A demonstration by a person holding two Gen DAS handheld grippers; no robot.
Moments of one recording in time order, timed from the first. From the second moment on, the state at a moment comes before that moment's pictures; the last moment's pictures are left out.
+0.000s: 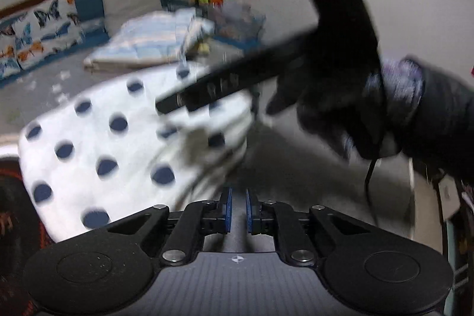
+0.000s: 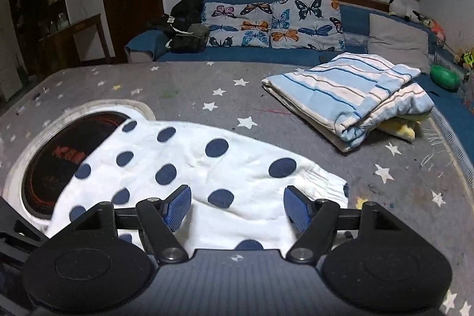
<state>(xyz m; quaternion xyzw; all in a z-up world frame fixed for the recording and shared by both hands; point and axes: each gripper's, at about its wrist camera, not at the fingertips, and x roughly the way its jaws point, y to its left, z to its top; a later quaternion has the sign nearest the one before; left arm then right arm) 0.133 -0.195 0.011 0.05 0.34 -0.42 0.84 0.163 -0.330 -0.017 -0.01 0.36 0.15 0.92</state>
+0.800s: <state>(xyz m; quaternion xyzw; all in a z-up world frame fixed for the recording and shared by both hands) 0.163 -0.205 -0.015 0.07 0.37 -0.39 0.84 0.194 -0.322 -0.029 -0.04 0.39 0.13 0.91</state>
